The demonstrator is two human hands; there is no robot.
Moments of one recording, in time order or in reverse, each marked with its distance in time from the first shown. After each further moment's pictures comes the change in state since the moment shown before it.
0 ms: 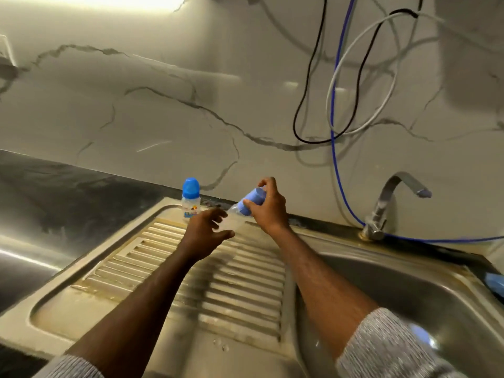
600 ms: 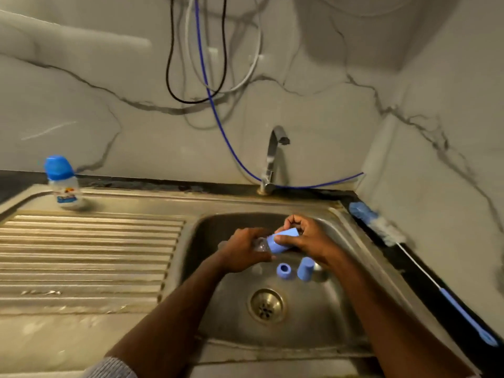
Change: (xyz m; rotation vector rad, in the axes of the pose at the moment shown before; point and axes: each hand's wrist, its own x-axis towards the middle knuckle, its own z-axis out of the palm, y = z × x) left_hand -0.084 0.145 0.250 0.002 -0.658 0.350; right_hand -0.148 0.176 -0.287 0.209 -0.162 0.293
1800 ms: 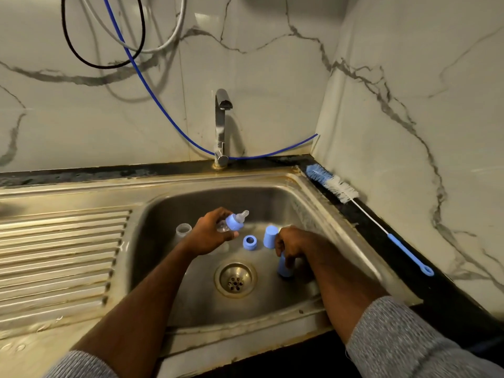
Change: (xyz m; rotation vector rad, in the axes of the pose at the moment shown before) left_hand 0.029 -0.027 0.047 -0.127 -0.027 -0.080; right_hand -0.024 0.086 -0.047 -1.019 -0.398 0.528
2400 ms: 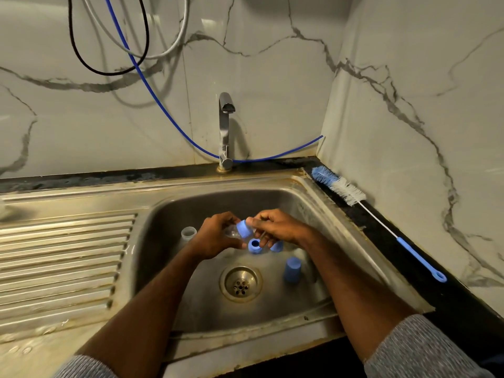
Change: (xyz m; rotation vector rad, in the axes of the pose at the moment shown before) left_hand -0.002 0.011 -0.002 0.058 -0.022 -0.009; right_hand -0.015 -0.048 -0.024 0.860 0.153 -0.266
